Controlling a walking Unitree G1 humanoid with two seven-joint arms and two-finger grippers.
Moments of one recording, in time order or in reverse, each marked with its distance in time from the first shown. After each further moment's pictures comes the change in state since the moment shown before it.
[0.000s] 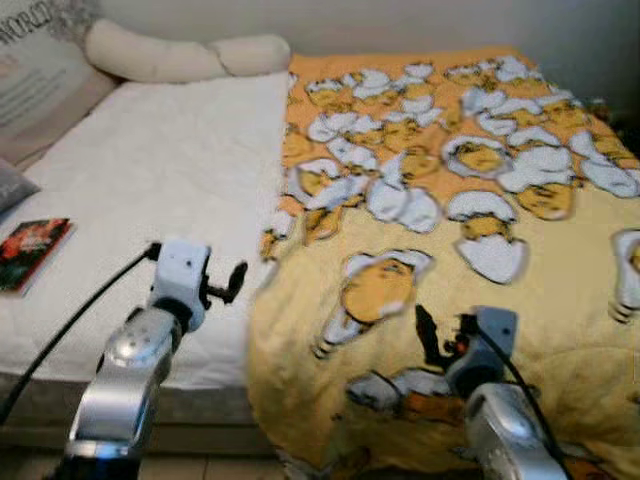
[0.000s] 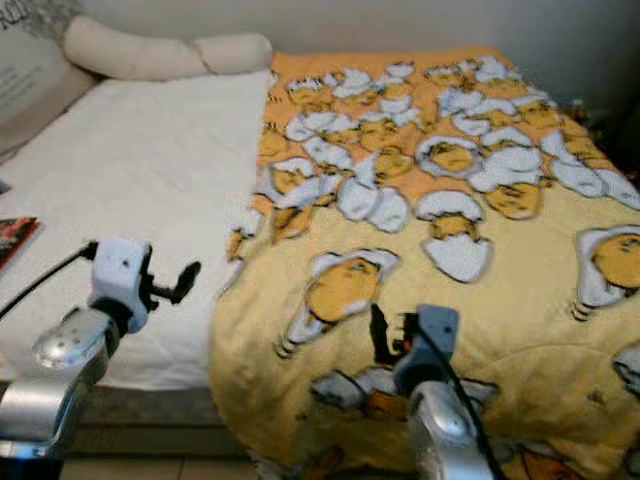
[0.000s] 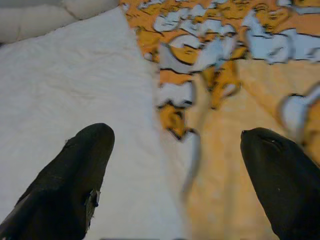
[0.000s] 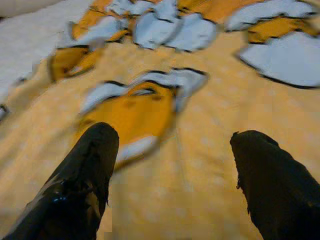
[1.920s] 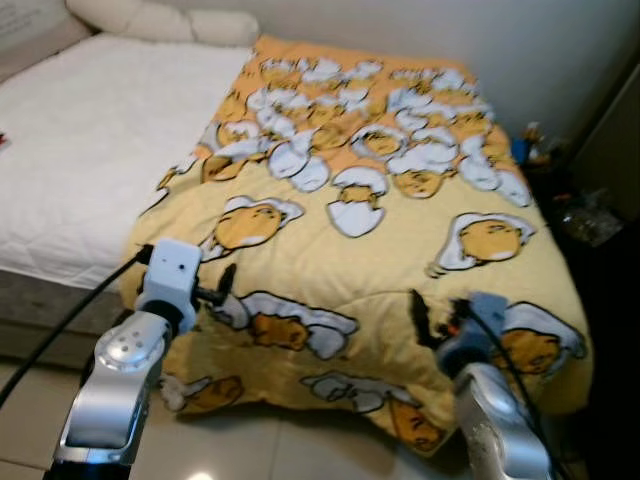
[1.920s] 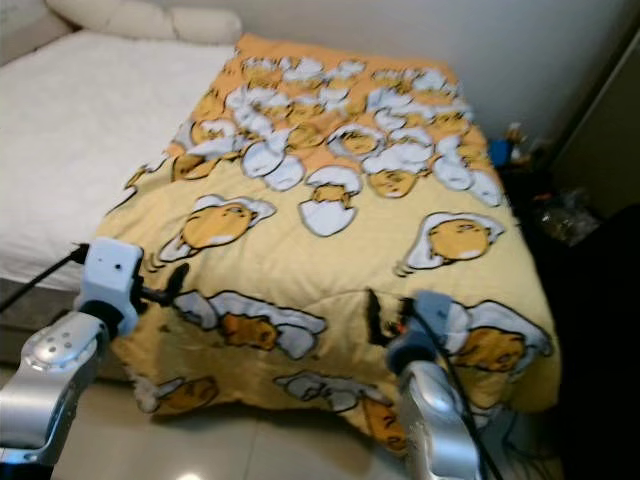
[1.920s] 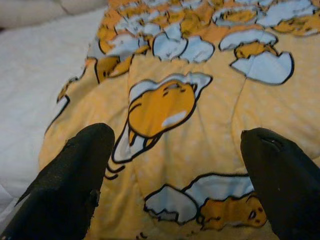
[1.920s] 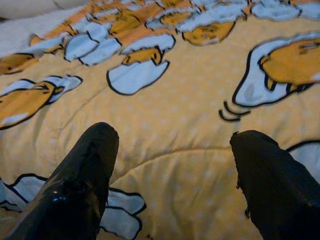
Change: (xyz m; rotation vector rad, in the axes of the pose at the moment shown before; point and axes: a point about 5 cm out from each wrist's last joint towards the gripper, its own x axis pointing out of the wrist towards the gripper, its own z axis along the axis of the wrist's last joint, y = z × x) left arm -0.004 0.013 0.004 0.071 -0.009 0.062; right arm 0.030 0.014 0.009 0.063 -0.062 0.040
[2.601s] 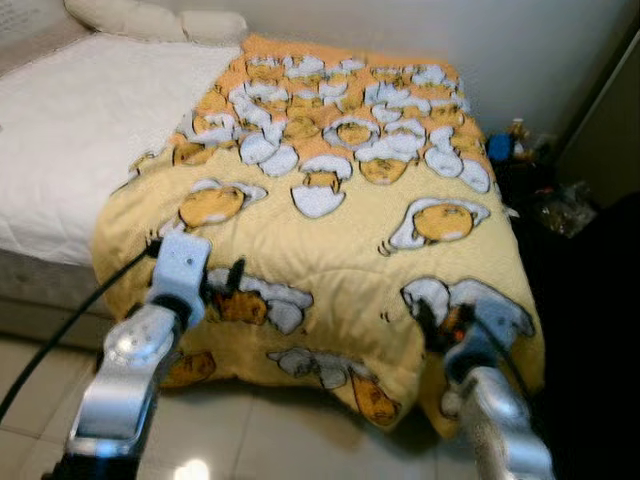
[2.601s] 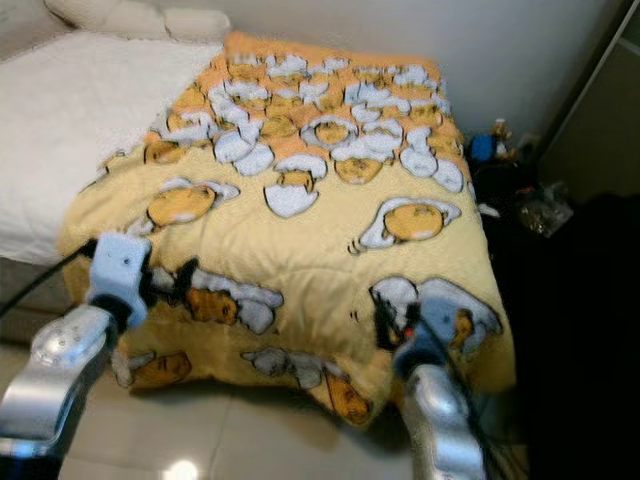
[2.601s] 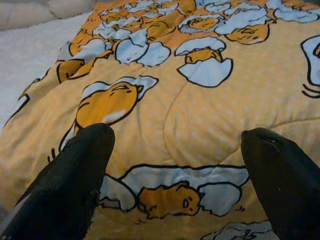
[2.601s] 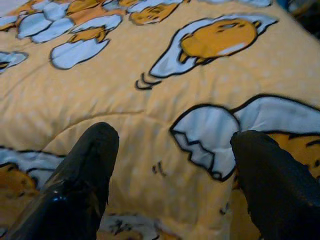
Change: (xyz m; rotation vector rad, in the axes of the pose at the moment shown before) left arm 0.004 -0.001 0.003 -0.011 -0.014 -0.009; right arm 0.002 -0.009 -0.015 -0.018 0.044 -0.028
